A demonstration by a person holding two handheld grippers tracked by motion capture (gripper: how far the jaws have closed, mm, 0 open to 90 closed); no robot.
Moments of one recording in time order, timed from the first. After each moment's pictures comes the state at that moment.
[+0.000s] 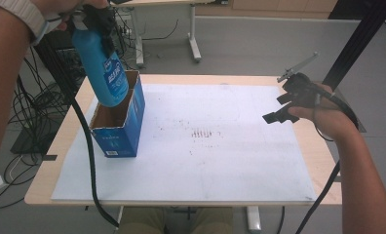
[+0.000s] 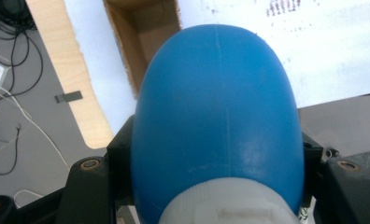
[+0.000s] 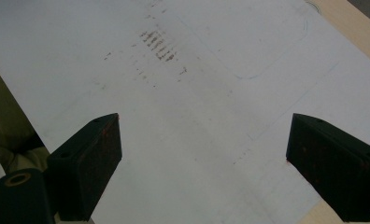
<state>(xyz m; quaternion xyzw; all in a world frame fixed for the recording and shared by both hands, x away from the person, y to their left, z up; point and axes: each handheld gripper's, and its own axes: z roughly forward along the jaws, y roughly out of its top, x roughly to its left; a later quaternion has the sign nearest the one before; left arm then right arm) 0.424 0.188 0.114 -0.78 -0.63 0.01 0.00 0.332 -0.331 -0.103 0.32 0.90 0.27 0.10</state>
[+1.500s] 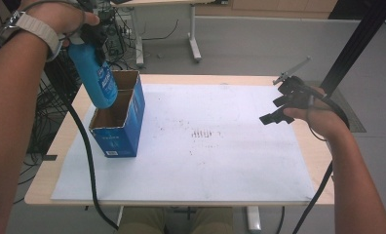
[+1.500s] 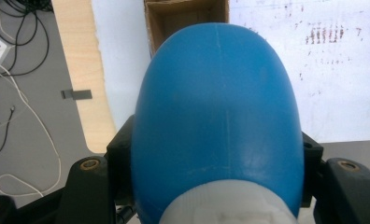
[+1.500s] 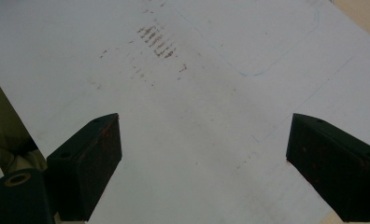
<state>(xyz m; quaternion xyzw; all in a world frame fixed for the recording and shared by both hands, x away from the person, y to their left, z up) 0.454 0.223 0.067 -0.73 -0.68 0.00 0.01 0.351 -0.332 -0.122 0.33 0.90 0.27 0.08</state>
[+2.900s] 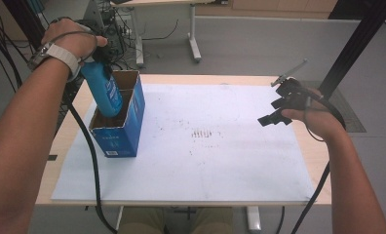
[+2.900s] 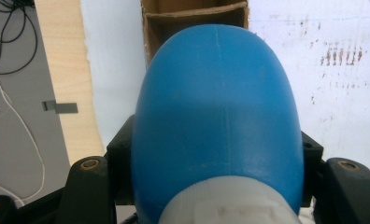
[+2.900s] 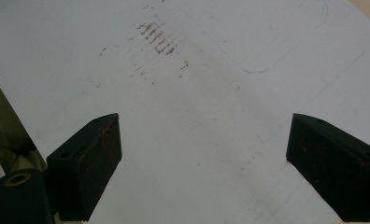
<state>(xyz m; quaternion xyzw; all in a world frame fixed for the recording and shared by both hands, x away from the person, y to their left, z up) 0.472 0.236 0.007 -0.71 -0.70 0.01 0.00 0.359 -0.333 -0.132 0.33 0.90 0.27 0.07</state>
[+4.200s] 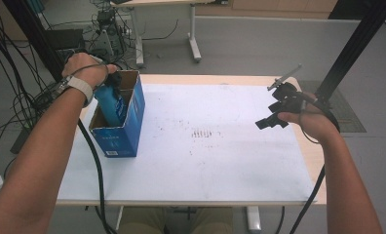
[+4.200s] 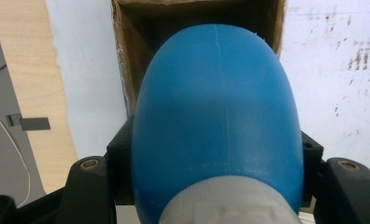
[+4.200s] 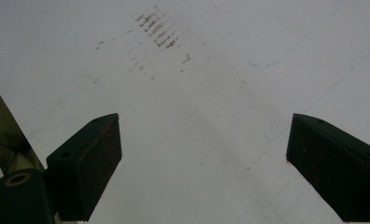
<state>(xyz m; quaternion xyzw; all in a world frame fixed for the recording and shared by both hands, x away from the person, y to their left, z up) 0.481 0.242 -0.070 -0.72 -0.70 0.02 -0.01 0.366 -0.329 -0.147 0.33 0.90 0.26 0.06</state>
